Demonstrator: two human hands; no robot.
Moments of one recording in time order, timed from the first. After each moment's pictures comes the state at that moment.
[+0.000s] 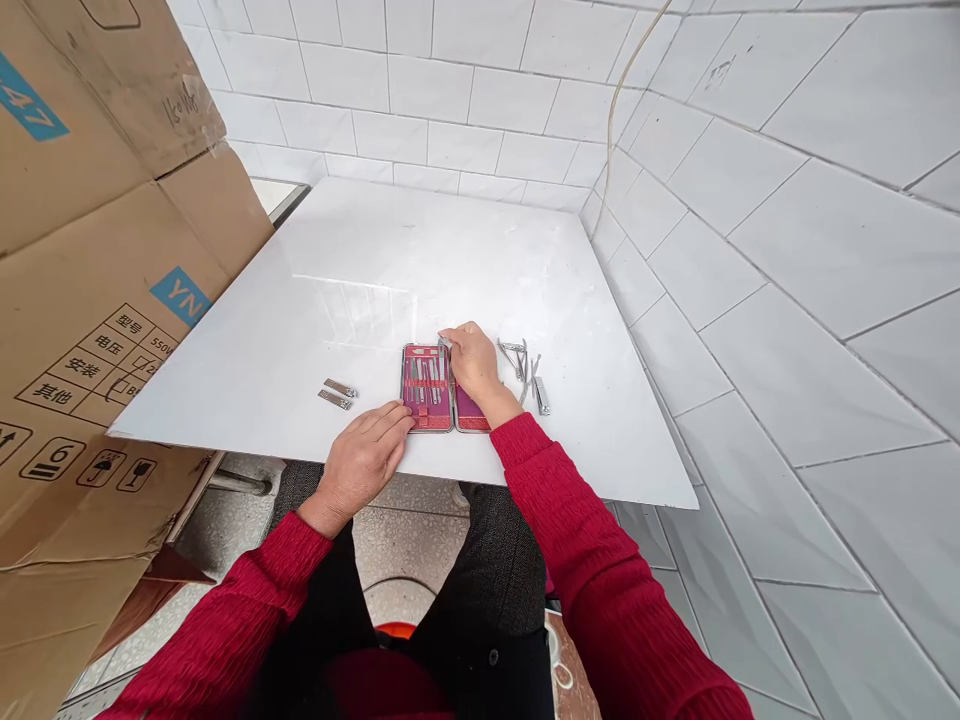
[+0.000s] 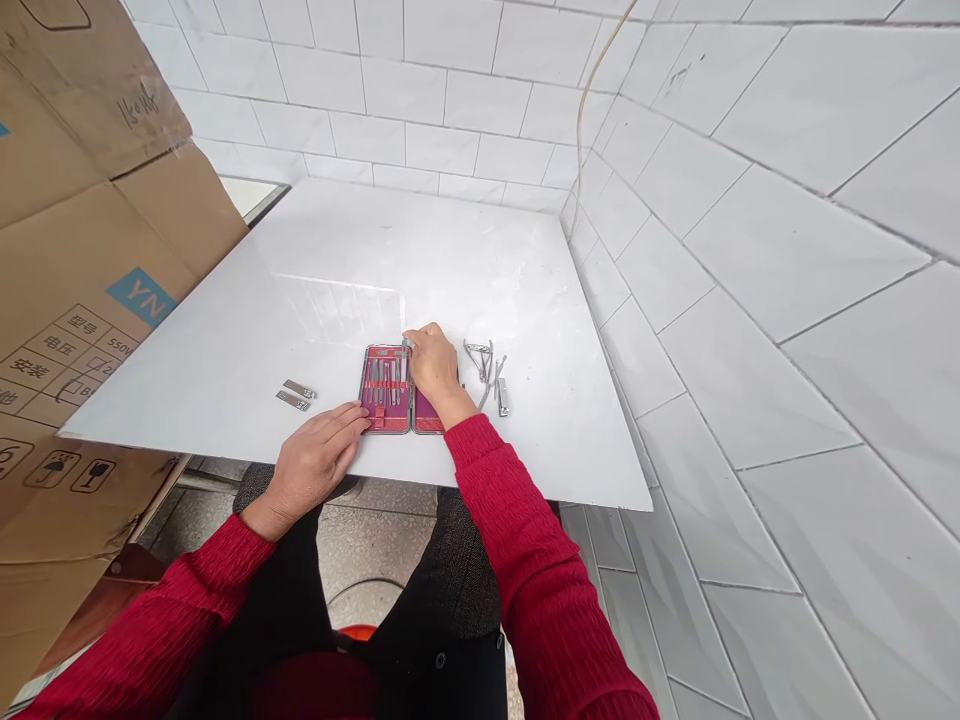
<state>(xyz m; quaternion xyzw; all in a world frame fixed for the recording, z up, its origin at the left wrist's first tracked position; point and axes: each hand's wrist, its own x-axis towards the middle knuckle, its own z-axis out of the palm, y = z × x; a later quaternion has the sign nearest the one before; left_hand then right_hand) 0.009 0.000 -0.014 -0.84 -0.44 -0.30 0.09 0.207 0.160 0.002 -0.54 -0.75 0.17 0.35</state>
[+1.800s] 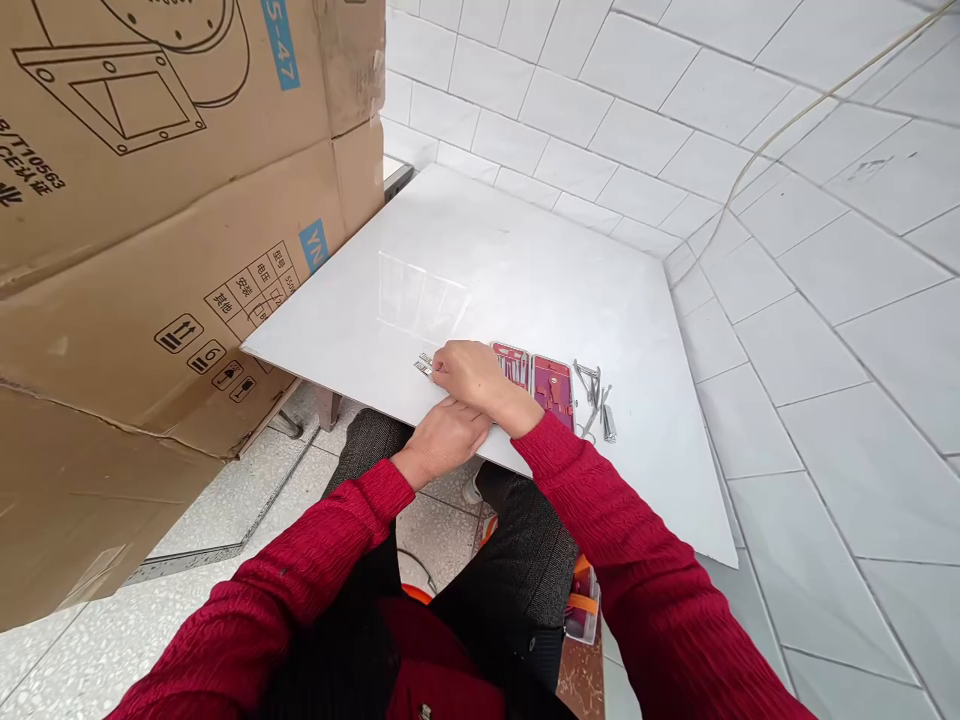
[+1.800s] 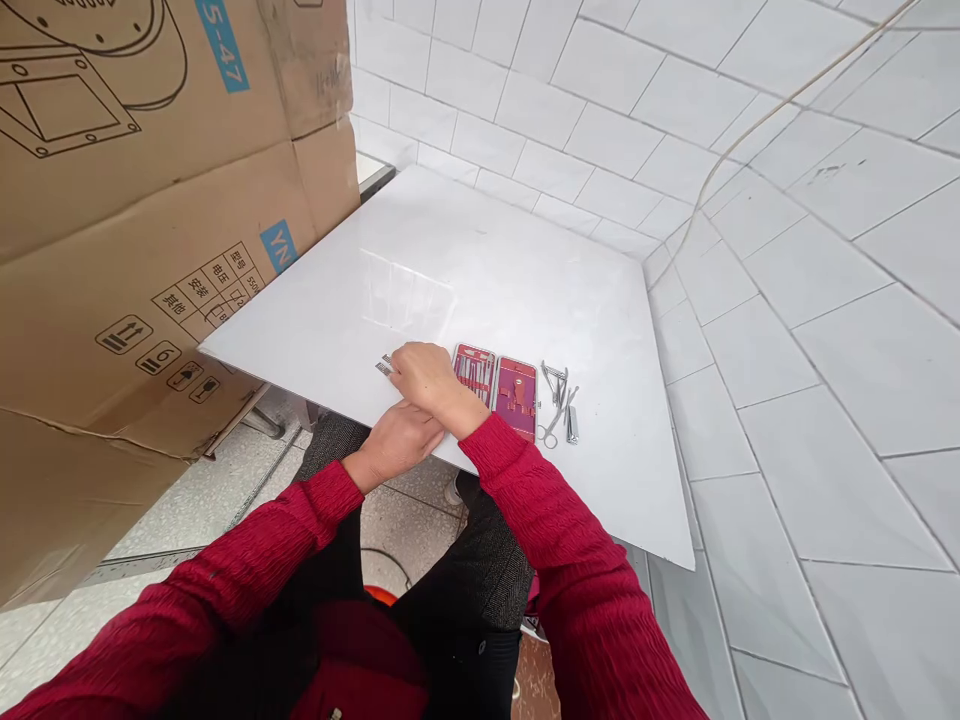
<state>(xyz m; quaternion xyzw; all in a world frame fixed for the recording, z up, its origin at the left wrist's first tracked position) 0.013 -0.006 -0.026 -0.84 -0.44 -0.30 0.03 0.072 0.076 0.076 -0.39 -0.92 0.03 -0.01</state>
